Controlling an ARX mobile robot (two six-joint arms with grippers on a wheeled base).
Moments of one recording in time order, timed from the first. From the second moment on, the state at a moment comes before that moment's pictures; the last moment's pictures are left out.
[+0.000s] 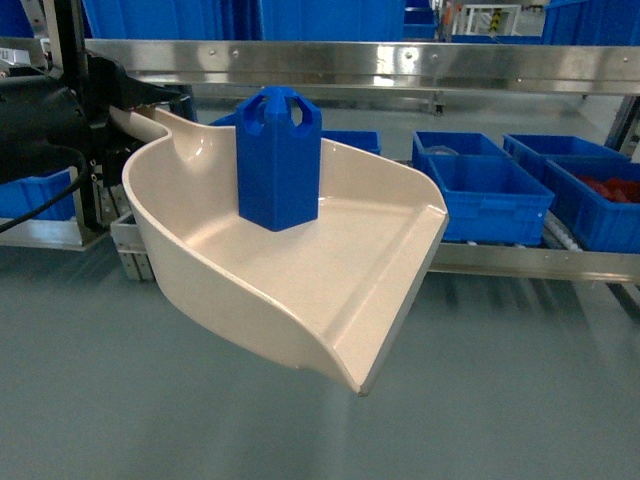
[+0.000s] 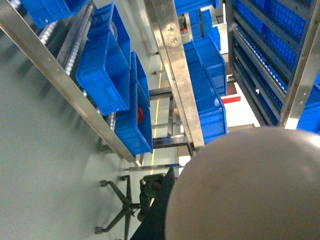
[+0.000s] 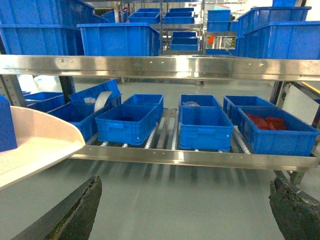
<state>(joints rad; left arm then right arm) -0.07 1.86 0.86 0.94 0.39 -1.33 0.22 0.12 0.12 -0.01 0.21 0.01</state>
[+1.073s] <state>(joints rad) -0.07 1.86 0.86 0.94 0.39 -1.33 0.21 0.12 0.12 -0.01 0.21 0.01</state>
